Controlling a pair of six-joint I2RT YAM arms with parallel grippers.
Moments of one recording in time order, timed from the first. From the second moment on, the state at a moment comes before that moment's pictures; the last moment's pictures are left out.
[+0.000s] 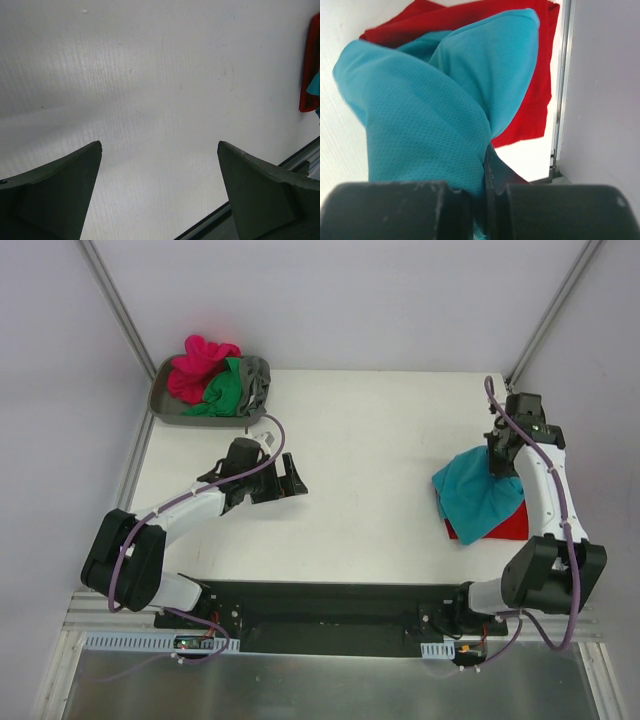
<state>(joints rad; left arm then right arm) -0.42 1.39 0.72 -0.11 0.30 -0.63 -0.10 1.37 1.29 -1.00 0.21 -0.18</state>
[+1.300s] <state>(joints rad) -0.40 1.42 0.73 -0.12 0.31 -0.63 -0.41 1.51 1.25 -0.88 0.15 0.10</state>
